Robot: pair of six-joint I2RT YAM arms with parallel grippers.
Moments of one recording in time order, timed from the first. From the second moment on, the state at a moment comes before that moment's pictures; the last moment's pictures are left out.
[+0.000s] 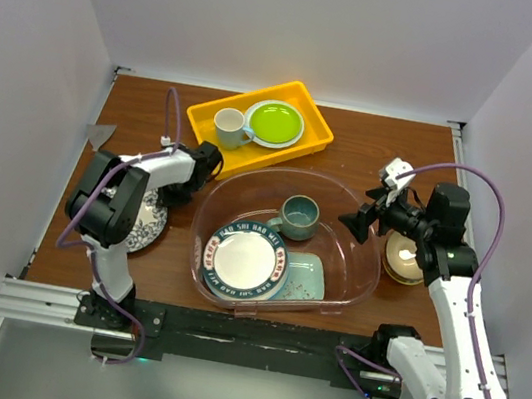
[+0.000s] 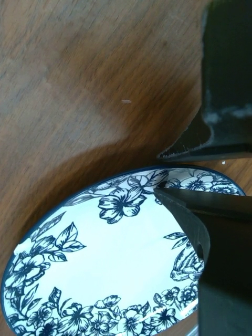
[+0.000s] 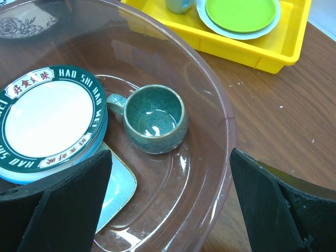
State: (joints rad) left arm -0.36 1.83 1.11 -0.82 -0.69 -0.78; right arm 0.06 0.88 0.86 -0.44 -0.75 -0.33
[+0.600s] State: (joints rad) left arm -0.35 1.76 1.11 -0.92 -0.78 -0.75; right arm 0.06 0.88 0.86 -0.45 -0.74 -0.33
